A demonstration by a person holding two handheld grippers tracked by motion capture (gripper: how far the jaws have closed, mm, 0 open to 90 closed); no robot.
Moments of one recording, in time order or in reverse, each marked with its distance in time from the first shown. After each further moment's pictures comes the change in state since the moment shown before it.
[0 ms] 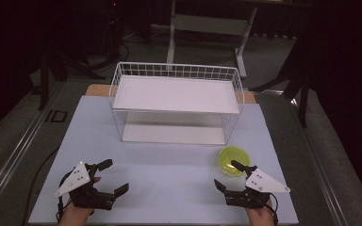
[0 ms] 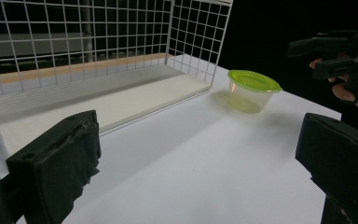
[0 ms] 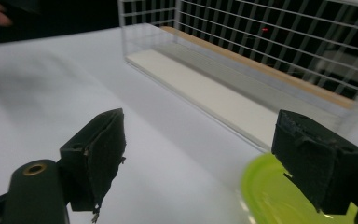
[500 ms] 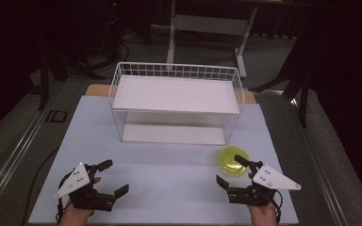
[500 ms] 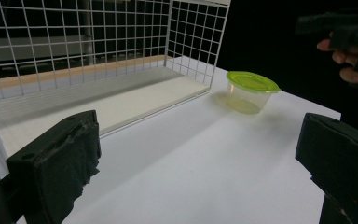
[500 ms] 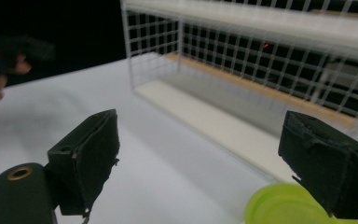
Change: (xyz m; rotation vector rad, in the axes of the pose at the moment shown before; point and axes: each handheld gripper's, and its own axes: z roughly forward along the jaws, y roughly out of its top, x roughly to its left) left arm -0.004 0.002 -0.002 -0.010 0.003 0.013; right arm -0.005 0.031 -0.013 -0.096 -0.001 0.061
